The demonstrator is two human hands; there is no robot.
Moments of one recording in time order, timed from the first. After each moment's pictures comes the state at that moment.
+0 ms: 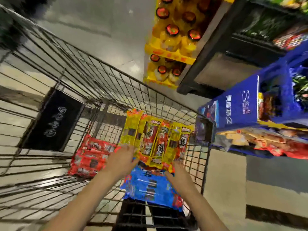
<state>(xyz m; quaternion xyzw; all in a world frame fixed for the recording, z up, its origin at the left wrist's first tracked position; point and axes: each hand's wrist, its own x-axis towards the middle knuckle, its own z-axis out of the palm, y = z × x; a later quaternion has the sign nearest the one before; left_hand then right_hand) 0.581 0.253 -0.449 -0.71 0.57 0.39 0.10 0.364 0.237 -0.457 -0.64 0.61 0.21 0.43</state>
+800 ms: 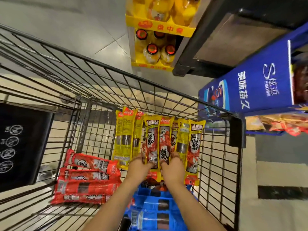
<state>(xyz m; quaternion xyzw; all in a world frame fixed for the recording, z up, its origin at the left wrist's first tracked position) 0.544 0.213 -0.598 -0.75 0.27 0.60 -0.06 0.429 0.207 -0.608 -0.42 0.82 0.06 0.39</state>
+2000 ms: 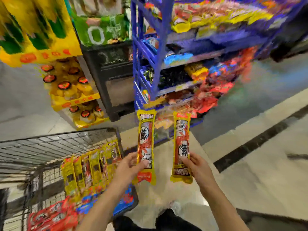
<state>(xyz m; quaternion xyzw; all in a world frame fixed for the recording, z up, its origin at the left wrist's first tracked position) 0.330 0.280 -0.309 -0.55 0.43 0.68 -0.23 0.122 0.358 -0.295 -0.22 0.71 -0.45 0.49</state>
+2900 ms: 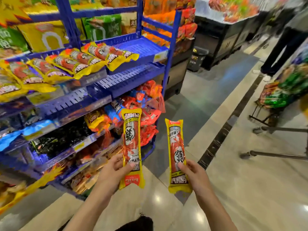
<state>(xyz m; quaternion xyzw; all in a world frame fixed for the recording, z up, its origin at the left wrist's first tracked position) -0.083 0.201 -0.252 -0.41 0.50 0.74 -0.20 -0.269 0.358 -0.258 -0.14 0.70 -0.59 0.38</state>
